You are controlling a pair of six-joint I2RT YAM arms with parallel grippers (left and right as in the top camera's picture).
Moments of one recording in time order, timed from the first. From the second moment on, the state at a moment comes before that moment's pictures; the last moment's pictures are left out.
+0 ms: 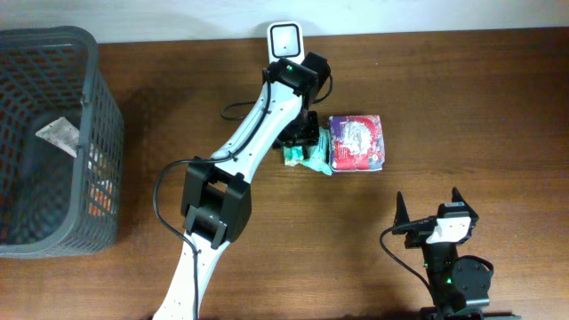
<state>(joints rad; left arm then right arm) -0.56 2.47 2.37 -1.45 0.03 -0.60 0.03 0.01 0.01 -0.08 0.02 -0.05</state>
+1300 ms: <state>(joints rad) 0.69 1.97 1.97 -1.32 0.12 -0.09 0.03 0.01 0.01 -0.08 0.02 -0.05</state>
